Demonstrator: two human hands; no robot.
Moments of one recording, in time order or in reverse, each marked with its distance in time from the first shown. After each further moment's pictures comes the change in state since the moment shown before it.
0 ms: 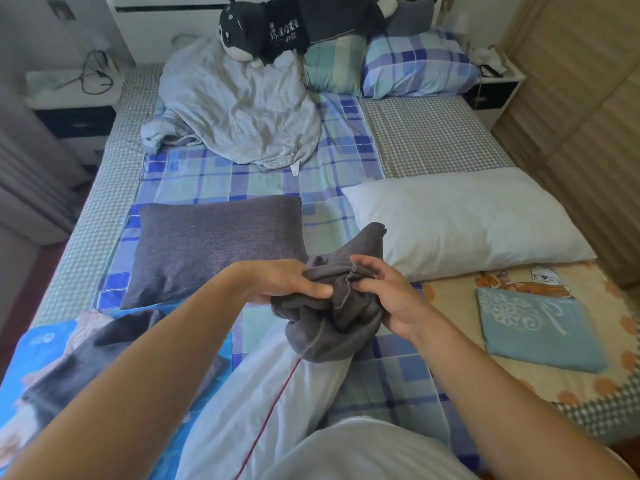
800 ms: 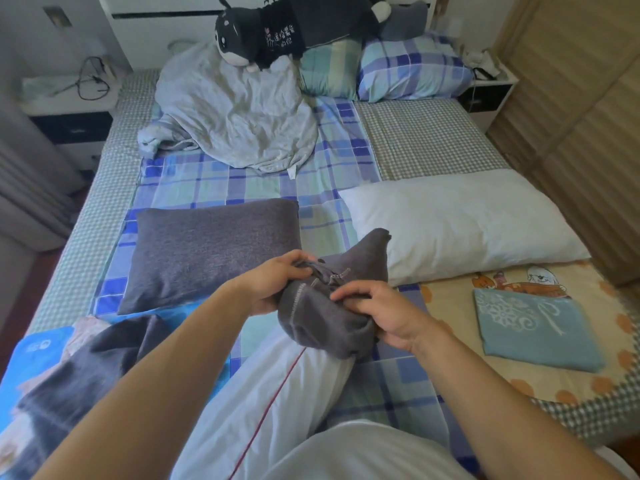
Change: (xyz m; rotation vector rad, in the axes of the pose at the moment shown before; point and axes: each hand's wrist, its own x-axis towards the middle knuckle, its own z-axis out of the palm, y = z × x) left_hand 0.017 -0.020 0.001 -0.496 0.222 0.189; right_hand -0.022 0.001 0.005 -0.176 -0.237 -0.002
